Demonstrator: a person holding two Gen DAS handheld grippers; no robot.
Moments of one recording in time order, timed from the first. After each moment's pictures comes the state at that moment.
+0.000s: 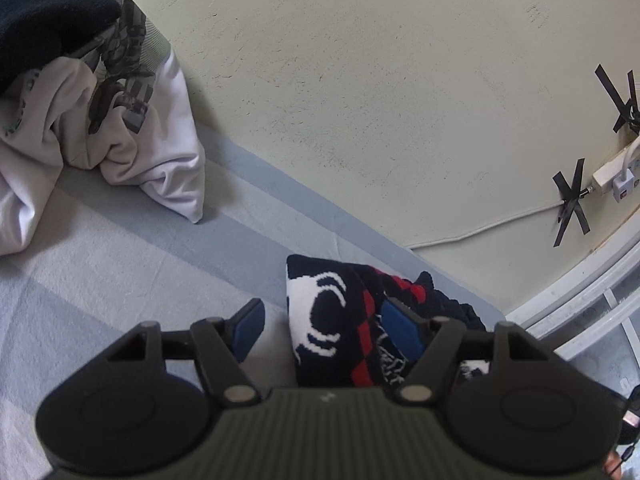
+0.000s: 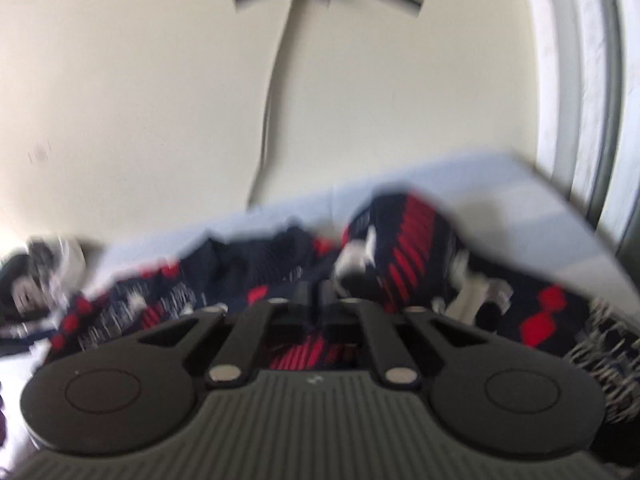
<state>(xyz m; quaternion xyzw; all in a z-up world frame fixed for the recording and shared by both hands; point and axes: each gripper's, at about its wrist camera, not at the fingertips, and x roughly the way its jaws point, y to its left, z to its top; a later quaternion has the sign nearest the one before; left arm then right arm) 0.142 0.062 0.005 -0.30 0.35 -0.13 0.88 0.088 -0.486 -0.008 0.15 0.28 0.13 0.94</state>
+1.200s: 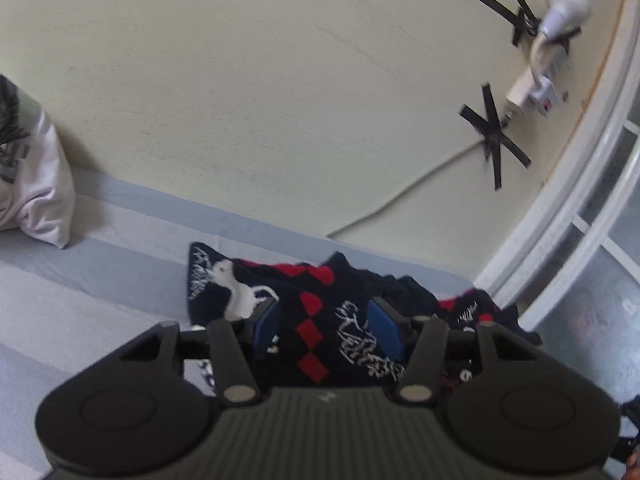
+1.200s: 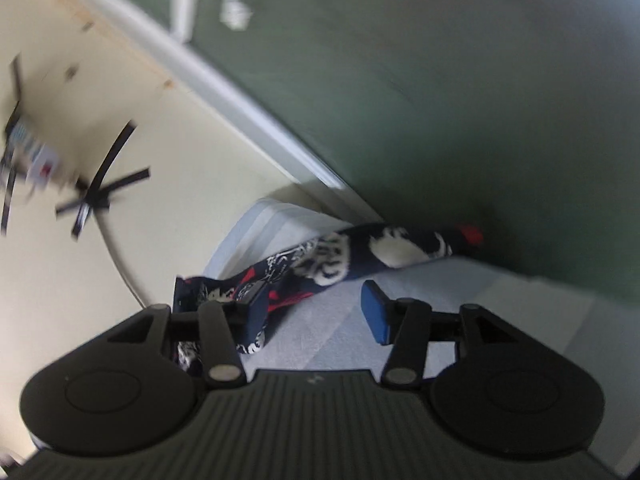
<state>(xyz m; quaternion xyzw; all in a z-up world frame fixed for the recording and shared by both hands) 0.126 -0.040 0.017 -0.18 0.29 -0.21 0.92 -0.096 -0.668 -0.078 0.47 0.20 -0.09 0.86</state>
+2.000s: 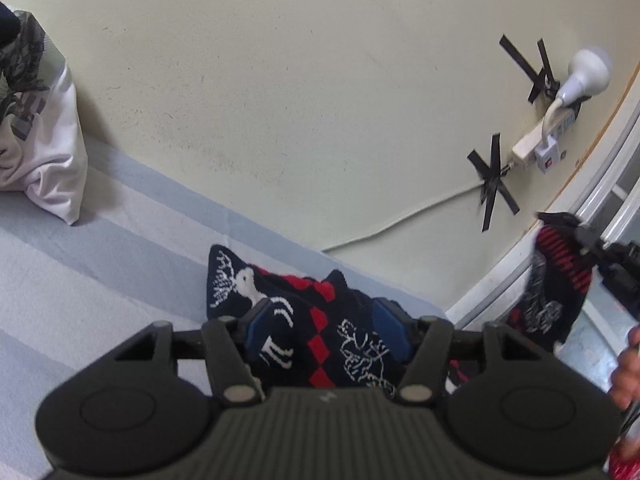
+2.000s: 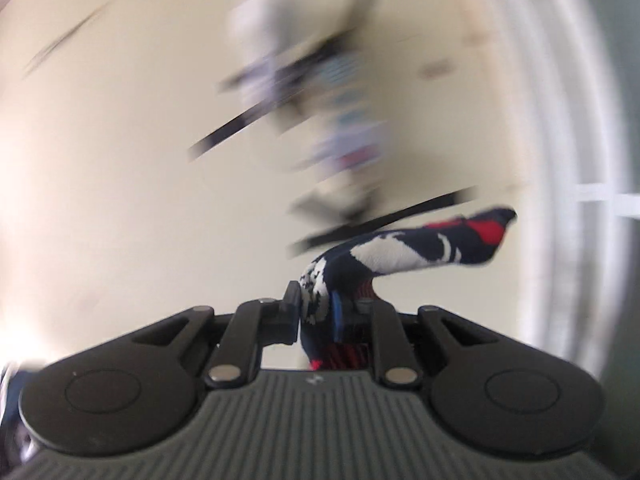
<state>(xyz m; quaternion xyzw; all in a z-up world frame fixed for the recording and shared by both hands) 0.133 0.017 0.012 -0.29 0.27 -0.23 0.89 0.069 -0.402 0.117 0.09 0.09 0.15 0.98</state>
